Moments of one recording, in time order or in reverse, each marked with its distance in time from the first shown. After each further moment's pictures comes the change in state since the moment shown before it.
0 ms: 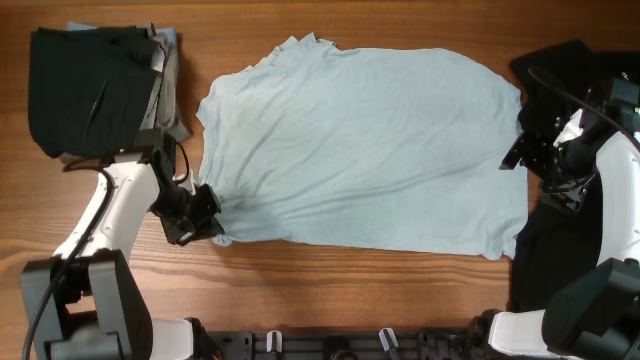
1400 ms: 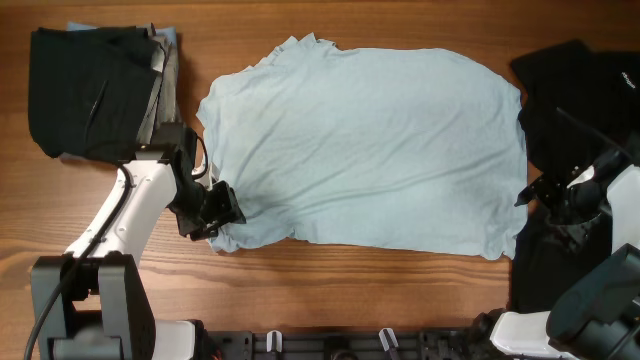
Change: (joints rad) left arm -0.111 -0.002 0.001 0.056 -0.005 0.034; right arm -0.211 0.000 -0.269 0.165 0.006 0.030
